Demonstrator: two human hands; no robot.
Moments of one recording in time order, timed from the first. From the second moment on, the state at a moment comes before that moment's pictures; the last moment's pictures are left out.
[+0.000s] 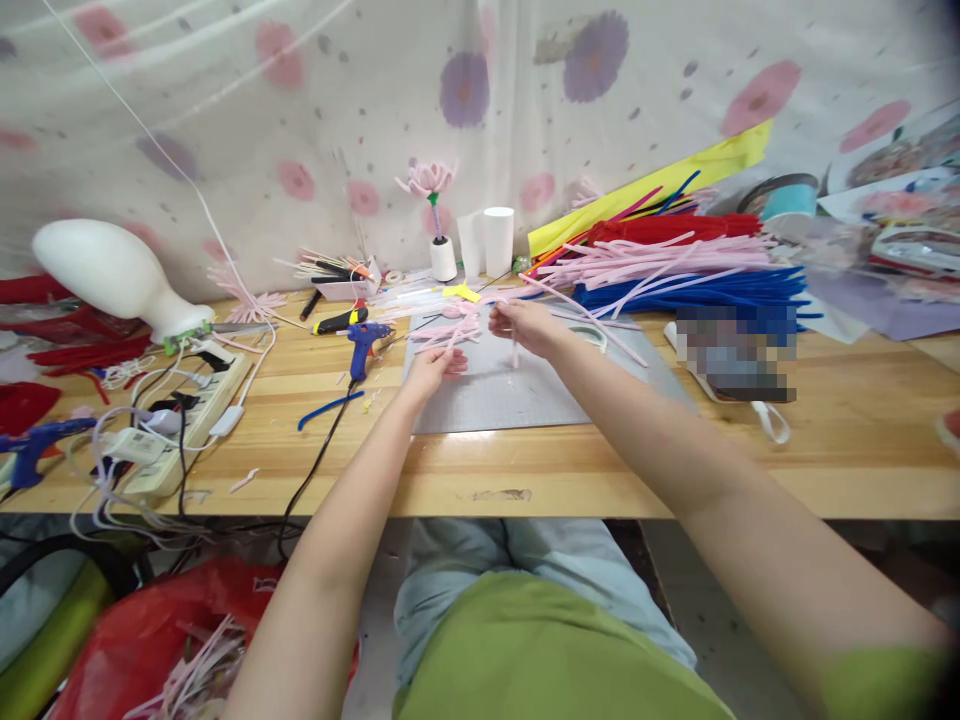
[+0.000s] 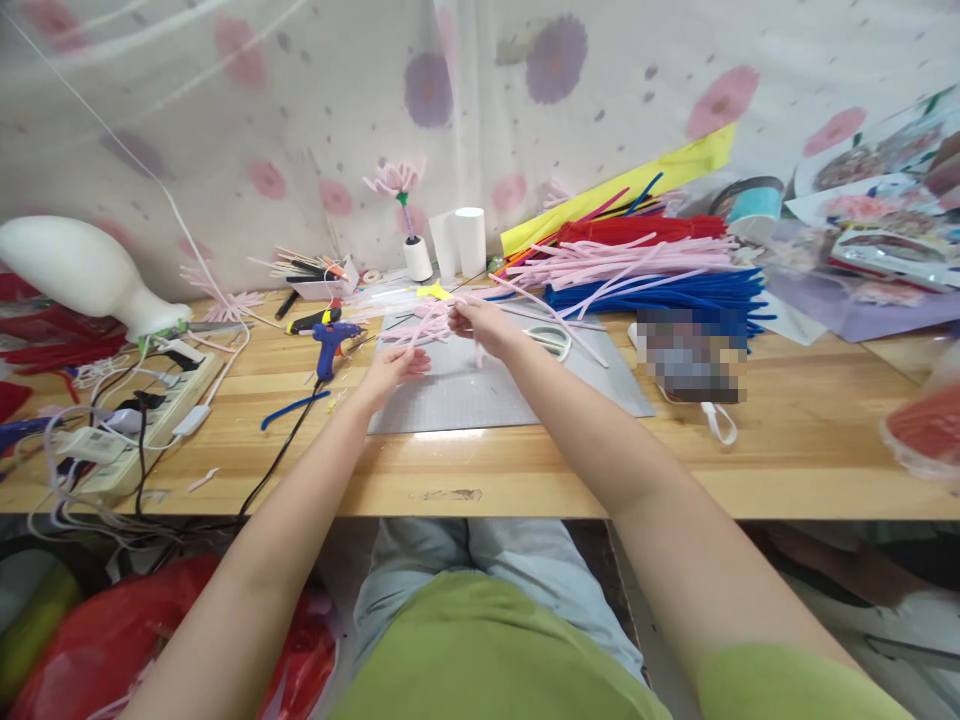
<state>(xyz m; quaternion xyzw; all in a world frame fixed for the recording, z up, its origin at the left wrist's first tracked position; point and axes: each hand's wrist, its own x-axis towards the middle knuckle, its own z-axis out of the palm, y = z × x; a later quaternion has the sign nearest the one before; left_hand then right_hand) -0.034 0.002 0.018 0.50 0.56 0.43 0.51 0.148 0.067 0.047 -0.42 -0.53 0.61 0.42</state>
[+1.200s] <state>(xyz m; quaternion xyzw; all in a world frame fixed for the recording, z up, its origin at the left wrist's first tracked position) 0.005 -0.001 0.019 0.38 0.39 0.40 0.74 0.105 0.048 0.057 -0.26 -0.46 0.69 0.49</state>
